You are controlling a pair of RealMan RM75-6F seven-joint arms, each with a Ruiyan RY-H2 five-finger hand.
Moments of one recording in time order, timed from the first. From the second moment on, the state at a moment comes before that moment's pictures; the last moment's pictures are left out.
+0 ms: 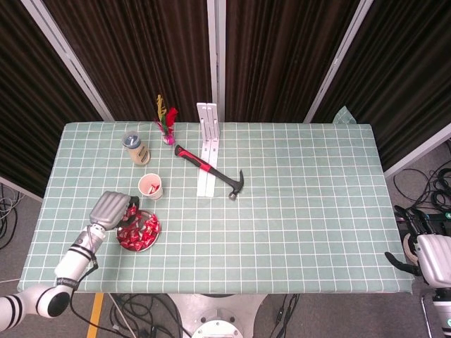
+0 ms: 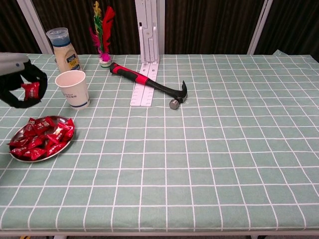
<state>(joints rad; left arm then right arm) -0.58 -1.33 -0.10 -1.56 1.19 0.96 0.19 0.07 -0.95 0.03 -1.71 -1.53 1.46 0.14</state>
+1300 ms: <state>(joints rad) -0.73 -1.38 -0.19 -1.45 1.04 0.93 0.22 0.06 -0.94 0.04 -1.71 -1.52 1.45 0.13</state>
